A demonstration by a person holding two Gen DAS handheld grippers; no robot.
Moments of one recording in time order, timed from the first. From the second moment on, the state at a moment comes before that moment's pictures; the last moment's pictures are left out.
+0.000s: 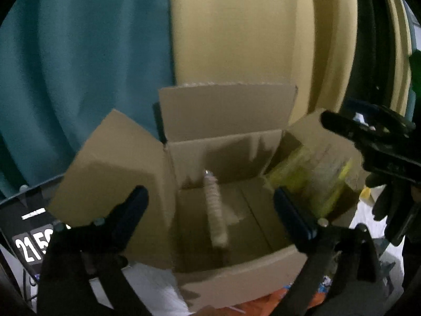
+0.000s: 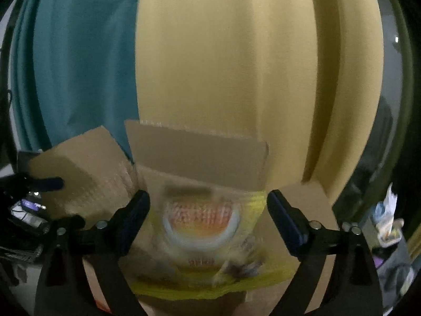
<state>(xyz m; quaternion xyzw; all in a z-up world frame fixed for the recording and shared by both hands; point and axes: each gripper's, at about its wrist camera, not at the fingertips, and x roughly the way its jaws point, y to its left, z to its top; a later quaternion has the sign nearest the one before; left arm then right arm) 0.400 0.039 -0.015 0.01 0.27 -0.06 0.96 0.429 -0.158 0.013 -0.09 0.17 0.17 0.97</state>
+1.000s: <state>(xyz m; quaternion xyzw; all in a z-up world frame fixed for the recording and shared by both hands) 0.243 0.018 0.008 0.00 0.21 -0.07 0.97 0.283 -0.177 0.019 -0.10 0.19 0.20 0.96</state>
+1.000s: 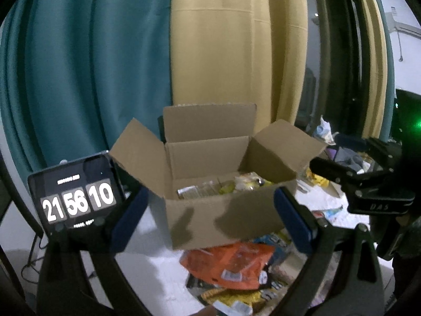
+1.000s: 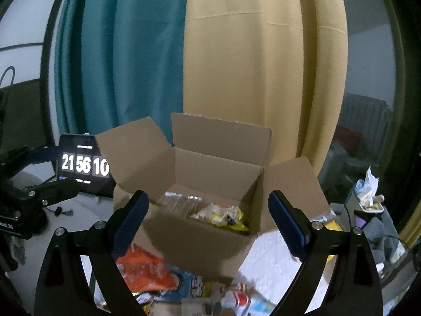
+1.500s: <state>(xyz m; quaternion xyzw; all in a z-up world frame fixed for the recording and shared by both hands) 0.186 0.014 -0.035 -0.02 0.24 -0.08 0.97 0.223 -0.206 -0.016 -0.08 0.22 0.21 0.95</state>
